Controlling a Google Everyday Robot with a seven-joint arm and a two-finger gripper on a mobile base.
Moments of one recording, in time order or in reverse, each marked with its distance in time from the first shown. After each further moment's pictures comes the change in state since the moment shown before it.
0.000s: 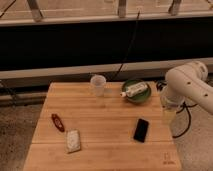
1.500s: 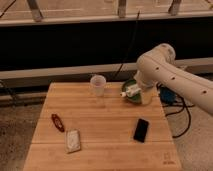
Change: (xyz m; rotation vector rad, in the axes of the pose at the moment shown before) arm -0.105 -0.095 -0.031 0.182 0.012 -0.236
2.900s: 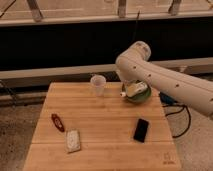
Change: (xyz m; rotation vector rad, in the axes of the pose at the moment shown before) arm -0.070 -0.060 0.017 0.102 -0.004 -0.224
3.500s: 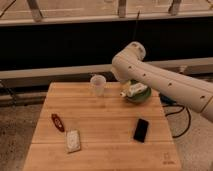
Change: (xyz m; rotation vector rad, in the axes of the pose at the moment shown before) arm -0.020 -0.030 0.022 0.055 -0.033 -0.068
